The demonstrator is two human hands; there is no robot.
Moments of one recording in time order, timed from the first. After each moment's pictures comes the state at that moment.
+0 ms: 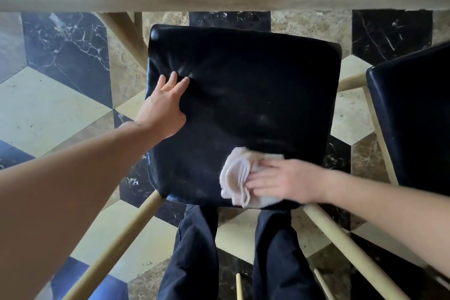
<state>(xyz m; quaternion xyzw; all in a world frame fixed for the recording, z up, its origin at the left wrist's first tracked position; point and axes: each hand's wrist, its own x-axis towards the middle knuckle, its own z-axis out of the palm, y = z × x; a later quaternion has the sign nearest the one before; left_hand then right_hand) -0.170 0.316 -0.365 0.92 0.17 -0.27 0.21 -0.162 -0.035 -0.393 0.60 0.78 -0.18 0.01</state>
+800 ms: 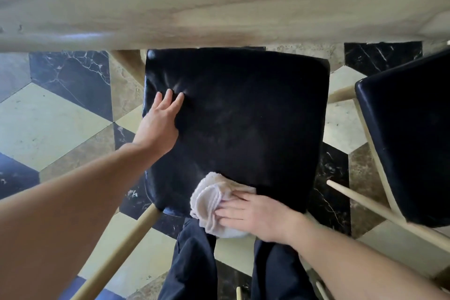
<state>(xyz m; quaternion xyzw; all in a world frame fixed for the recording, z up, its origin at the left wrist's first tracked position) -0.175 0.313 -0.371 0.94 0.15 -0.24 0.19 -0.226 0.008 -0.368 0.64 0.71 -0.29 0.04</state>
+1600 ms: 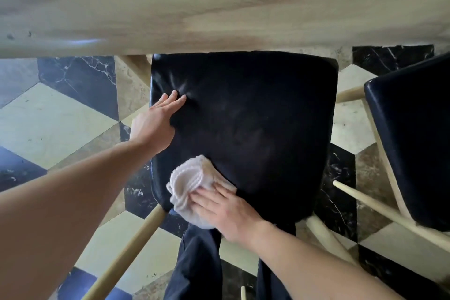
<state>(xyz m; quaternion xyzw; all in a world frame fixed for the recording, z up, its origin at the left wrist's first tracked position) -0.175 0.337 -0.376 0.95 0.15 -0.24 0.16 -0.267 0.072 -0.383 0.74 0.62 -0.26 -0.03</state>
